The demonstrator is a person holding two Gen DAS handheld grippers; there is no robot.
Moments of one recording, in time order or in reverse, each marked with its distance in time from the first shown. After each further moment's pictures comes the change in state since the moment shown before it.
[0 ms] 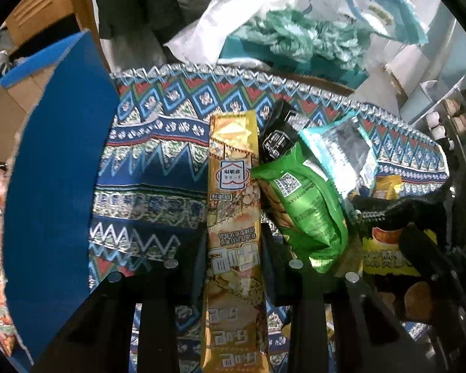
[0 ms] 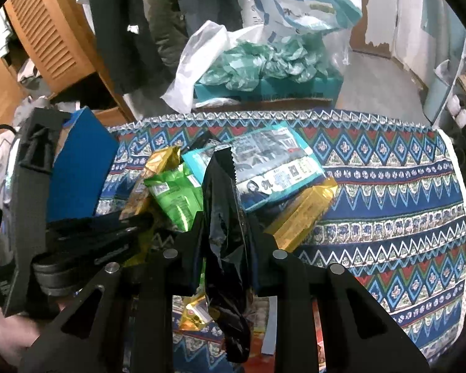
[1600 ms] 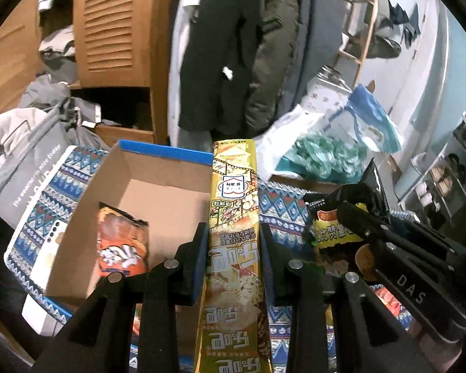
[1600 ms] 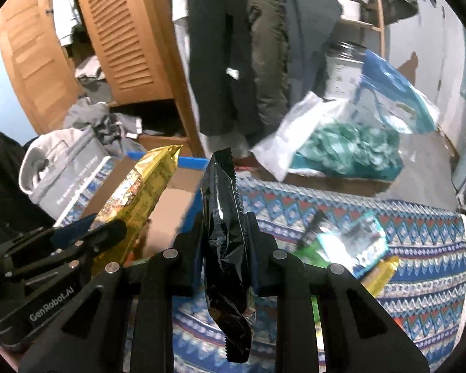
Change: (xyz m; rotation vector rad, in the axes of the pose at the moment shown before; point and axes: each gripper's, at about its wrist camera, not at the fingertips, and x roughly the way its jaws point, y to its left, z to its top) left arm -0.180 0.131 -0.018 -0.097 -0.400 0.011; right arm -0.052 0.166 0.050 -0.193 -0.163 0.135
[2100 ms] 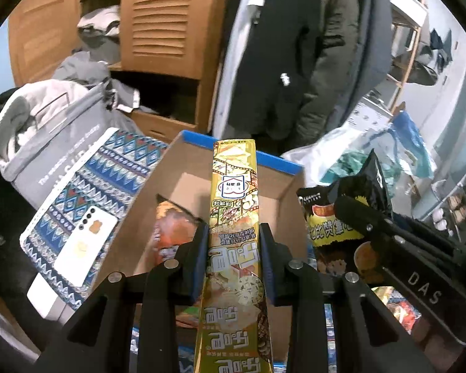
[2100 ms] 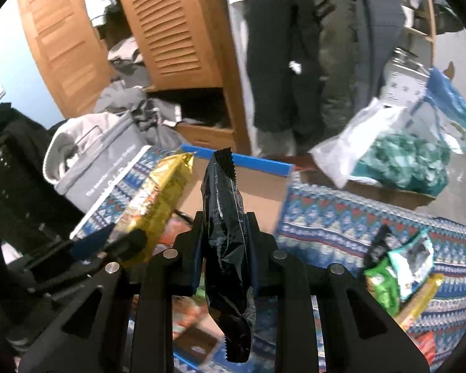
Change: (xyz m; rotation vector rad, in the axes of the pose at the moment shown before) left arm 0.001 0.089 -0.001 -0.123 0.002 0.090; right arm 0.045 0.089 0.016 -0.066 0.060 0.122
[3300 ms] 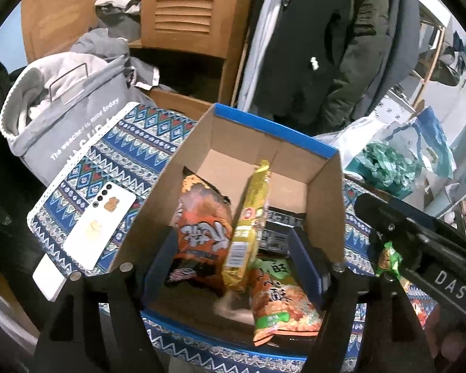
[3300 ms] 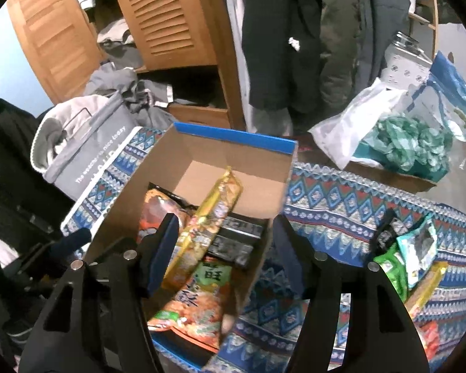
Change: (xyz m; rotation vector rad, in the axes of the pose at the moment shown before) left arm 0.016 0.026 -0.012 -0.041 0.075 0.045; right arm 0.019 -0.003 -0.008 0.018 0.082 -0.055
